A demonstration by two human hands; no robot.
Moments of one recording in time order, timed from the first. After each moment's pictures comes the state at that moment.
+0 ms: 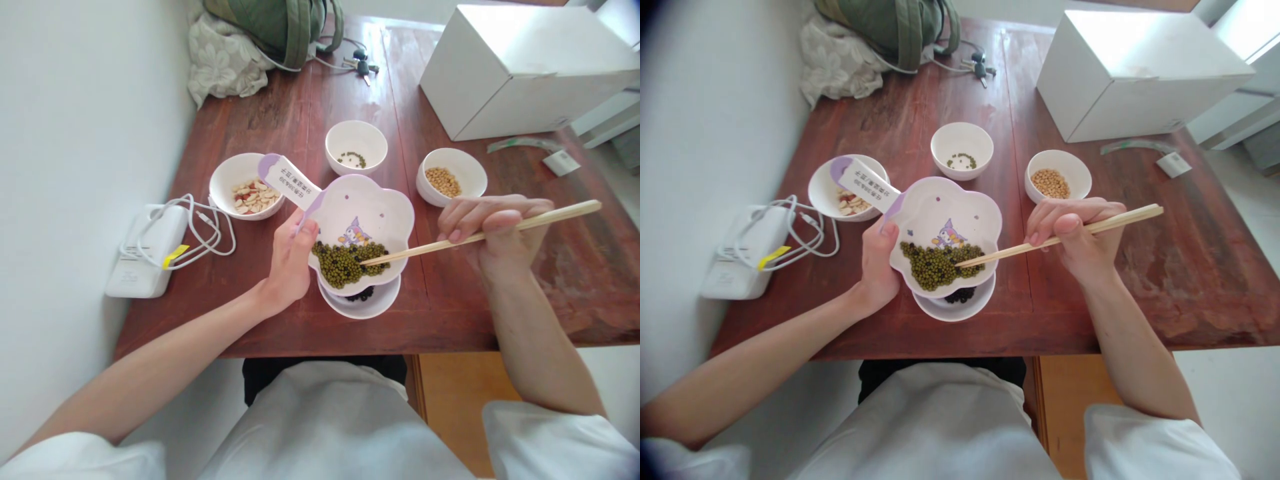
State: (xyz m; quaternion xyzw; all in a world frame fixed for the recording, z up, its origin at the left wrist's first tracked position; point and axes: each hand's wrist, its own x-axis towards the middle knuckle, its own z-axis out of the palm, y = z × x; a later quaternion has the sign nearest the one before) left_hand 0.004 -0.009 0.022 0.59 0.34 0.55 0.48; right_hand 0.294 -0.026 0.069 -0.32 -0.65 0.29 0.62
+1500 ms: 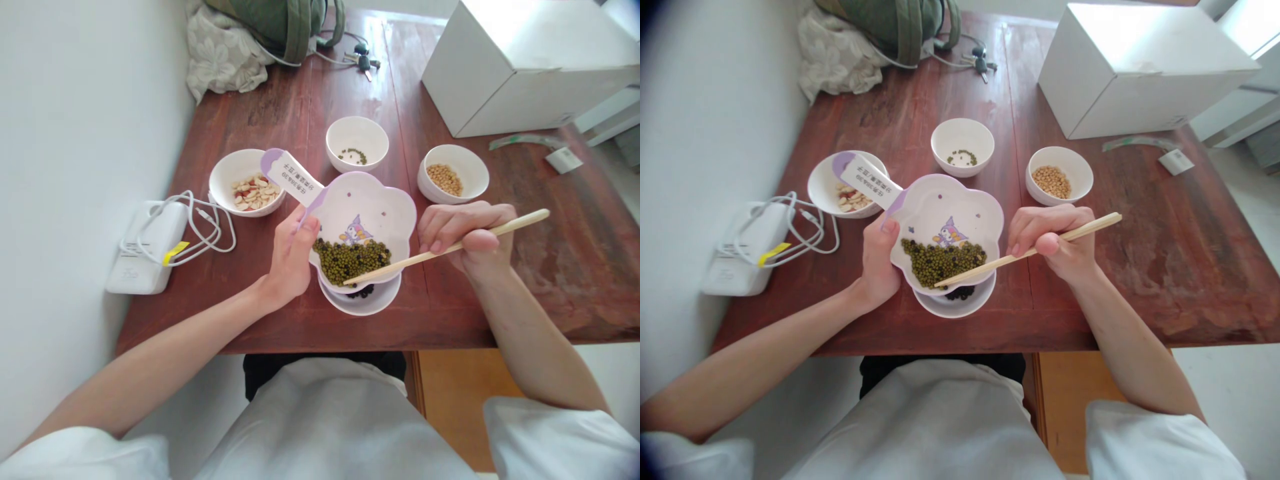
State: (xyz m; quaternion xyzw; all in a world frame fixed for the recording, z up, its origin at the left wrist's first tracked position) left_hand 0.005 -0.008 0.026 0.60 0.33 0.55 0.49; right_hand 0.291 -0.030 0.052 -0.28 -0.67 0.40 0.56
